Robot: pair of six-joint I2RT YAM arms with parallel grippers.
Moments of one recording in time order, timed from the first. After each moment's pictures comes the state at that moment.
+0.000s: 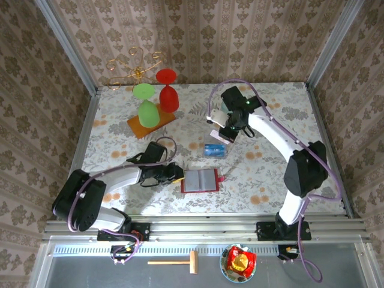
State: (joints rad) left arm -0.57 1.39 0.57 -0.19 0.56 -0.81; right arm 0.44 1.80 1.64 -1.06 -0.15 -0.64
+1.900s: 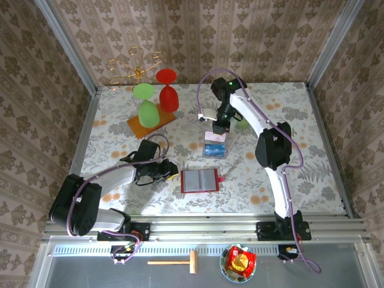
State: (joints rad) left arm -0.49 1.35 0.57 -0.24 0.55 -0.81; right arm 0.40 2.29 2.25 -1.49 -0.27 -0.97
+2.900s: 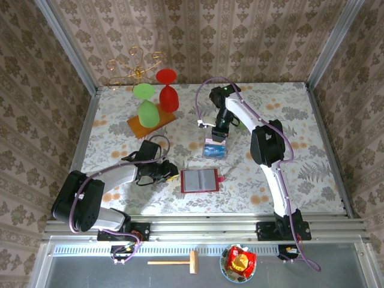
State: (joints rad) left arm -0.49 1.39 0.57 -0.24 0.55 -0.81; right arm 0.39 2.40 2.25 -1.53 -0.30 -0.95
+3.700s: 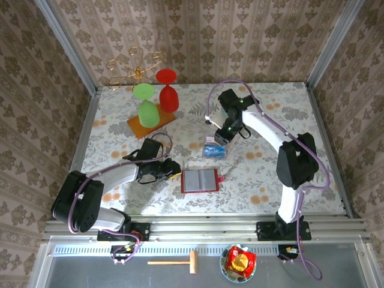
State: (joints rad) left arm -0.52 1.39 0.60 -0.22 0.56 -0.81; right arm 0.44 1.86 1.59 -1.03 -0.23 -0.43
